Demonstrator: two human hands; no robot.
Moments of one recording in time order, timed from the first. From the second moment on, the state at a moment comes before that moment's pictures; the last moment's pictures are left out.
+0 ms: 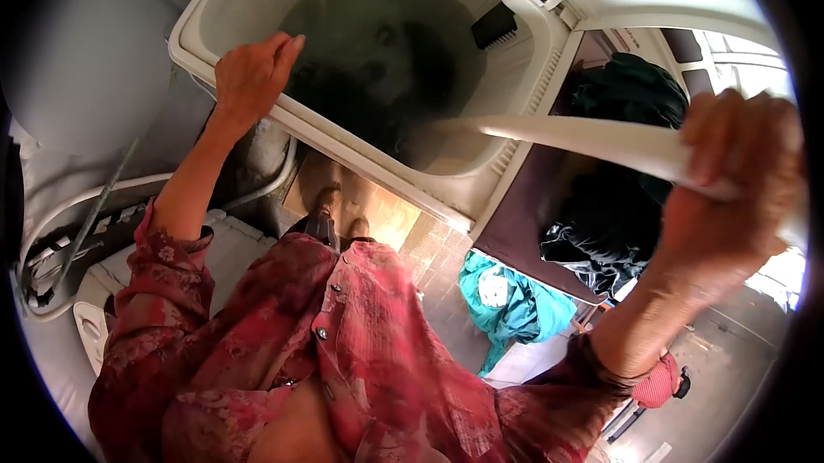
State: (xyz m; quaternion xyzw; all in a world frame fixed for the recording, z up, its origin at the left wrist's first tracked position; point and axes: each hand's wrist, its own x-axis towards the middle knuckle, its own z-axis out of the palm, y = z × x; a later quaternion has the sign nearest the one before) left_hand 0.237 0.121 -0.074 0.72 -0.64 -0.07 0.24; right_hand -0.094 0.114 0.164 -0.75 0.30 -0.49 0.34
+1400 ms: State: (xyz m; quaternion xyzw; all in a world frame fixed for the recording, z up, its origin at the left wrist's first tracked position) left_hand 0.290 -0.034 -0.158 0.52 -0.82 -0.22 -0.12; right_hand -0.322 0.421 0.081 -0.17 0.47 -0.83 0.25
